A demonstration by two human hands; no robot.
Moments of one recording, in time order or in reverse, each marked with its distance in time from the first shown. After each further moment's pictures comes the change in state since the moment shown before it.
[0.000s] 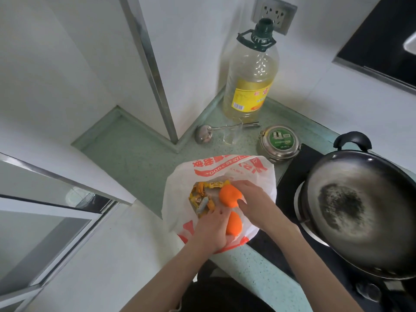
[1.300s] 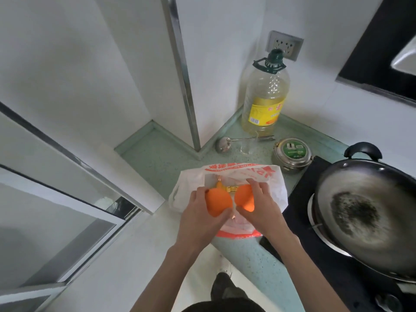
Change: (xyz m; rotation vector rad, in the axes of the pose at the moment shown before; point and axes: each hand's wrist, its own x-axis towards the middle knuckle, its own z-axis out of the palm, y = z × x) left_hand -0.107 0.005 -0.081 -0.544 0.509 -0.326; right_hand -0.035 -0.014 0.036 0.142 0.297 -0.028
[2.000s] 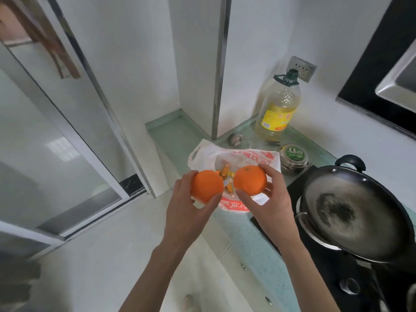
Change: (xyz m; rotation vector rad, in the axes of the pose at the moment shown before) left_hand -0.168 0.000 -0.031 -0.281 0.409 0.092; right_hand -0.167 -0.057 -0.066 0.446 0.236 -0.303
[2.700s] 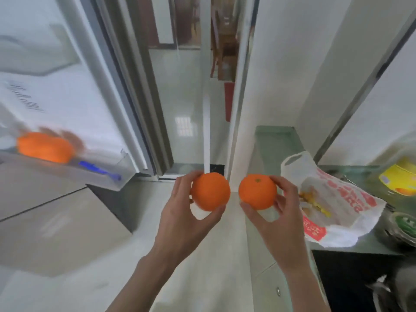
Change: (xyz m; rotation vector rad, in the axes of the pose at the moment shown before) left_hand -0.215 0.034 -0.110 0.200 0.546 -0.093; right_hand -0.111 -0.082 0.032 0.316 -0.536 -0.318
